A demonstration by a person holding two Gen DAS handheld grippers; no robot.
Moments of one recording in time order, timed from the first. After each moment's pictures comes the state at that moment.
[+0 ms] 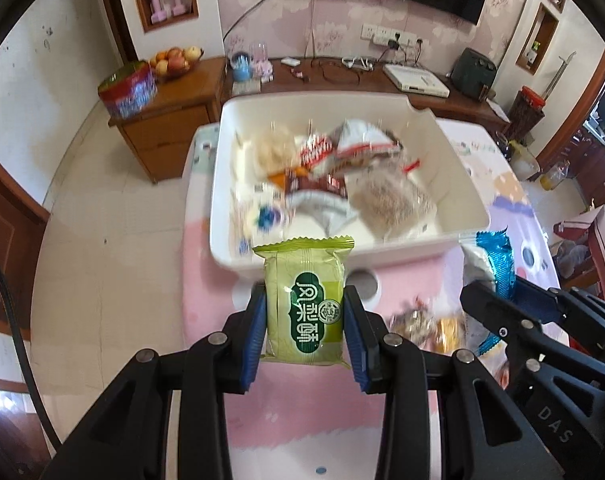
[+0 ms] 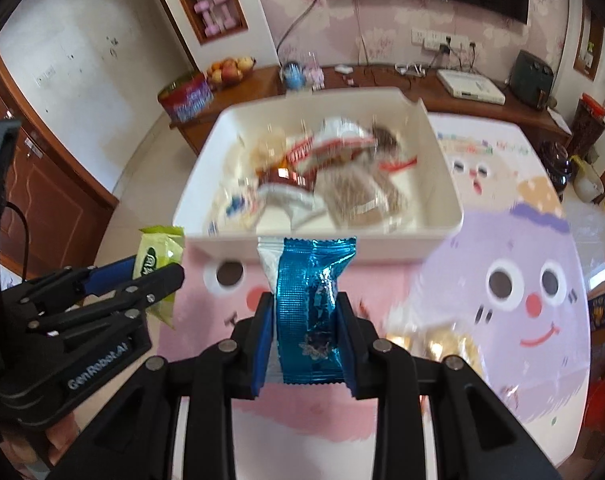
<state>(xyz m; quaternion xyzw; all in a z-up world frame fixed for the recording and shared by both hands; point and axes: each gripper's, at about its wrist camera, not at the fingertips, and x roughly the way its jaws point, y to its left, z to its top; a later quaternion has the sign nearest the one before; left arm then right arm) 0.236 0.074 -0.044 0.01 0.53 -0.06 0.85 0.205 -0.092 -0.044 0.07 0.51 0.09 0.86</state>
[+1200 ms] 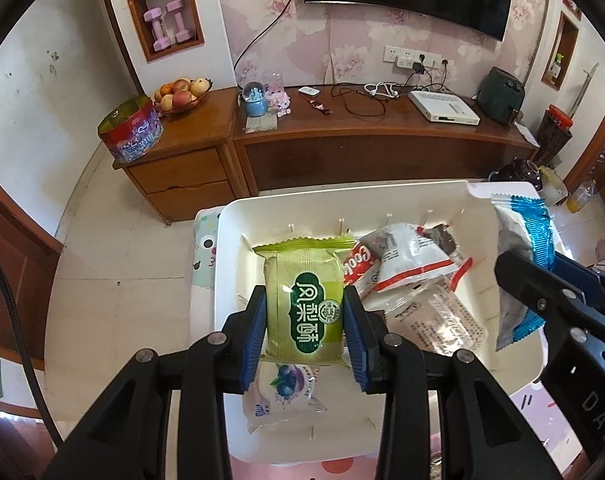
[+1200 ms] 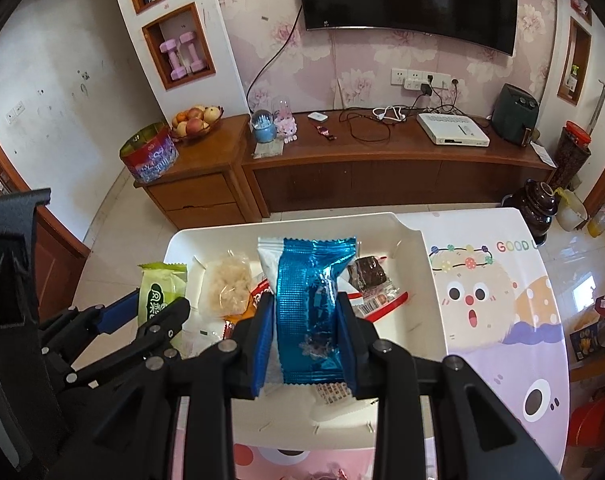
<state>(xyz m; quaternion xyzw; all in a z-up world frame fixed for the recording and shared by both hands) 0.398 0.066 -0.061 0.04 0.50 -0.03 0.87 0.366 -0.096 -0.021 0.06 0.47 0.03 0.88</state>
